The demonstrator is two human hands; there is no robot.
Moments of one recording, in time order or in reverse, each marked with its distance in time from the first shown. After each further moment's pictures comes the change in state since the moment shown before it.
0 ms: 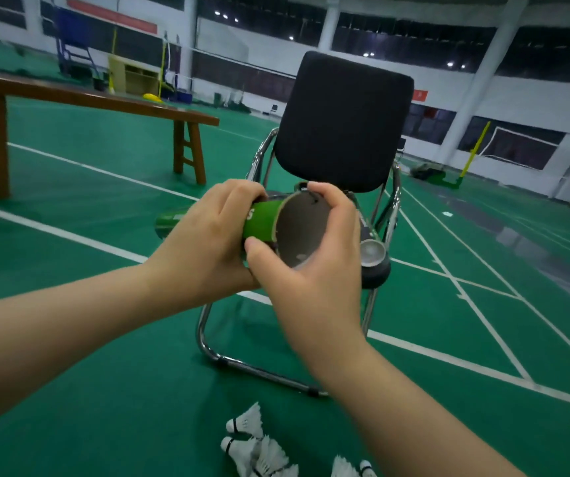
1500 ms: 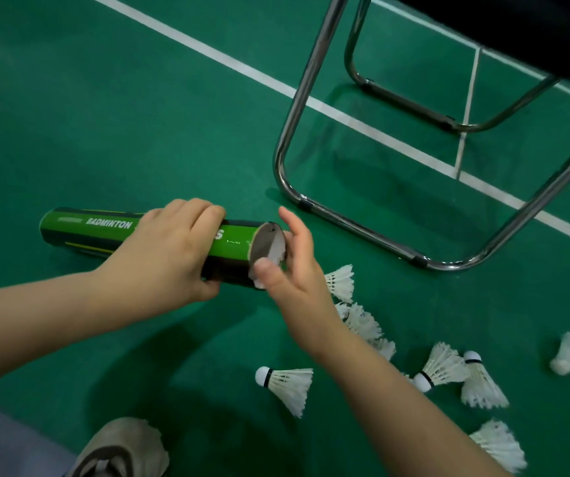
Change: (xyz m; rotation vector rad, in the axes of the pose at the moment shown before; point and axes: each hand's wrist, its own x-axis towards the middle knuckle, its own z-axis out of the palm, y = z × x) left_hand -0.249 -0.153 0.112 0.302 -0.718 -0.416; right_hand -0.147 0.235 0.162 0.377 -0.645 0.692
